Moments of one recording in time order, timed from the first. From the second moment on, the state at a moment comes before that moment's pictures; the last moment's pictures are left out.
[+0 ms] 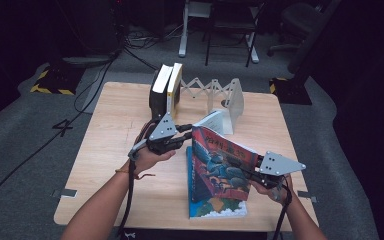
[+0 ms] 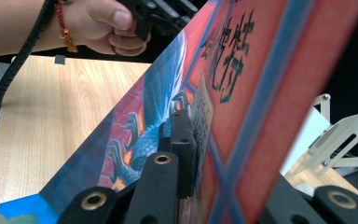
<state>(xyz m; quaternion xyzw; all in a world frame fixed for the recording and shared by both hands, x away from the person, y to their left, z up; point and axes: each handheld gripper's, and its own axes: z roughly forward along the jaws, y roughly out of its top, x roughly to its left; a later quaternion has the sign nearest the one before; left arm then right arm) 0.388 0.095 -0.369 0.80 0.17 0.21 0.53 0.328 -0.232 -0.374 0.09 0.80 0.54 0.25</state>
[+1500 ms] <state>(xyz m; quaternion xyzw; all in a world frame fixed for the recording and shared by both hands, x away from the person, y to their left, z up) 0.351 0.049 -0.411 0.79 0.25 0.09 0.55 0.328 -0.234 -0.372 0.13 0.78 0.55 0.29</state>
